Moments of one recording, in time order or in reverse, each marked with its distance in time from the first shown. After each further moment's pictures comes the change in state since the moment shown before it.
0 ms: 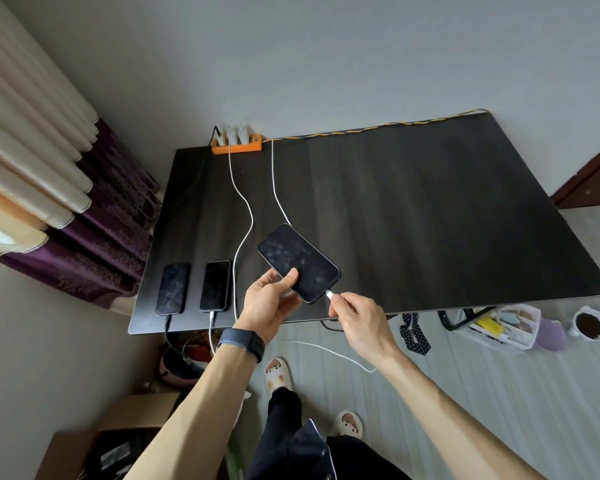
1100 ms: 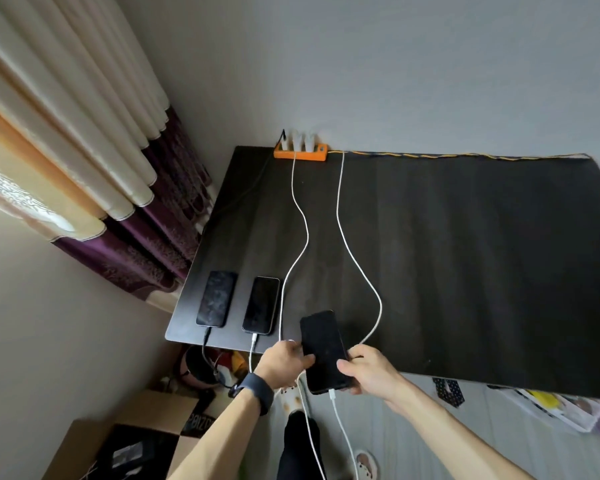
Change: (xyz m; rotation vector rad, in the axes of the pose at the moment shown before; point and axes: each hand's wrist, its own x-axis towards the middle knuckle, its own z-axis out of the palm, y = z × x) left_hand 0.047 -0.011 -0.124 1.116 0.082 -0.172; right_hand 0.082 0.024 0.101 0.109 -0.470 0.388
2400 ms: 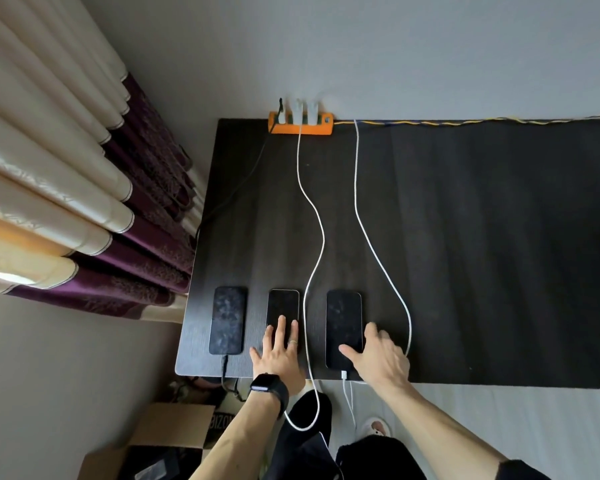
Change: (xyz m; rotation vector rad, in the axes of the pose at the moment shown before) left_hand 0.080 -0.044 -0.069 0.691 -0.120 -0.027; right_hand 0.110 -0.035 0.057 -0.895 0.497 0.137
